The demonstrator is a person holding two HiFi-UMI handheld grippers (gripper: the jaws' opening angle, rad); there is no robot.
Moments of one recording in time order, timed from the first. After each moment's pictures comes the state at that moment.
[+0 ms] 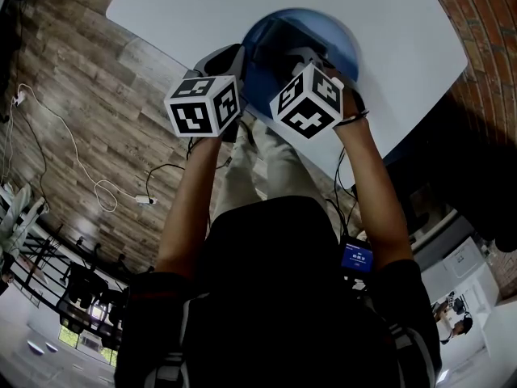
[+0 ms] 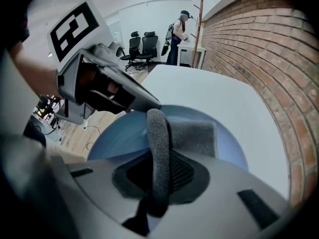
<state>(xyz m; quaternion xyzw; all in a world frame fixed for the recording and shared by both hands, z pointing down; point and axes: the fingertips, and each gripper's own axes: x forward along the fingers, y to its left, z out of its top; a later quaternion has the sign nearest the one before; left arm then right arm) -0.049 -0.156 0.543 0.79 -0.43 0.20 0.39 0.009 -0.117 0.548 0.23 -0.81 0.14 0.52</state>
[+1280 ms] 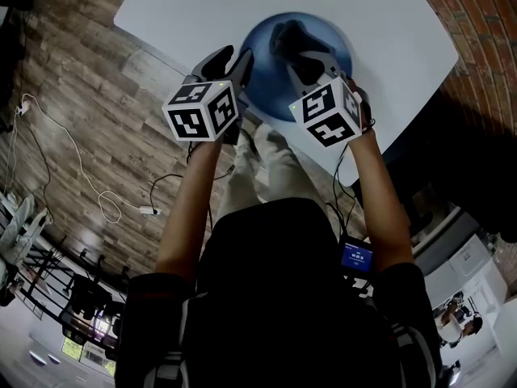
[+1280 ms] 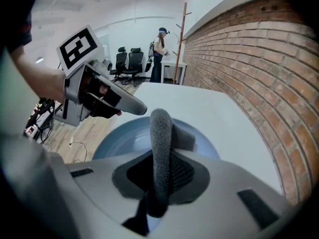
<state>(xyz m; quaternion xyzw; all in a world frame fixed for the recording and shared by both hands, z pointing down) -0.047 -0.153 0.509 0.81 -0.42 0.15 0.38 0.040 -0.121 0.506 0.33 -0.82 0.12 0.45</state>
